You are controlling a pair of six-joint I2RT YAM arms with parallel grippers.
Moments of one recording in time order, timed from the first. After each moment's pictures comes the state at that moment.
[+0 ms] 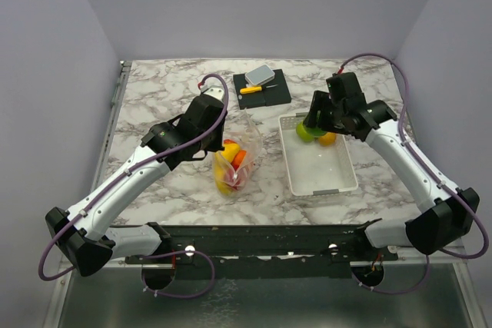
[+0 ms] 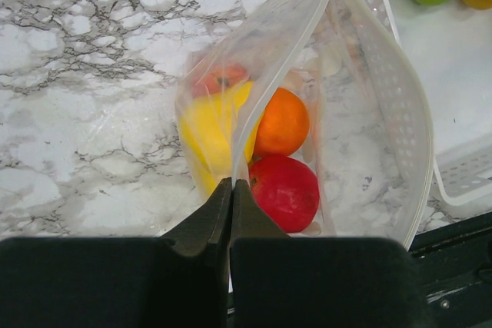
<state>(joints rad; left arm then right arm) -0.73 1.20 1.28 -0.85 -0.25 -0.41 0.42 1.36 1.30 -0.83 0.20 0.51</state>
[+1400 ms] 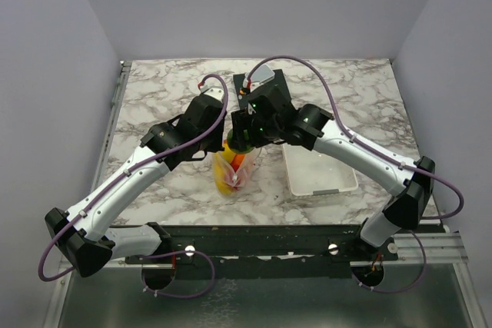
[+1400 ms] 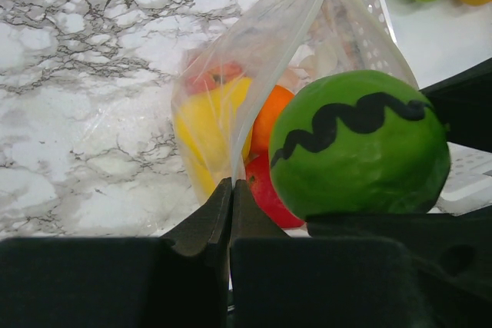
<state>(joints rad) -0.73 1.20 1.28 -0.85 -0.23 -0.41 0.93 1.60 1.62 -0.76 0.07 0.47</state>
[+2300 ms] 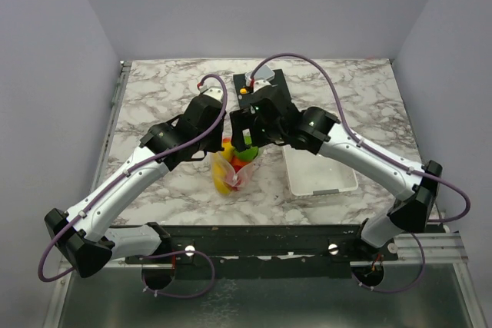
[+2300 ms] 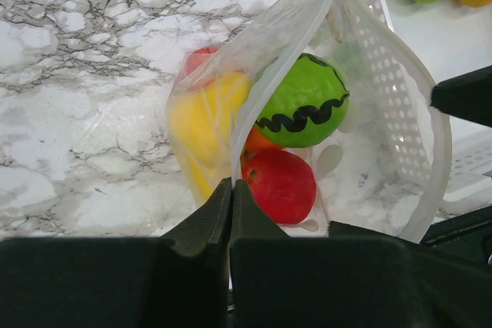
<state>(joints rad) -0.72 1.19 1.28 -0.85 -0.23 -0.41 0.98 1.60 1.62 -0.76 0.17 0.46</state>
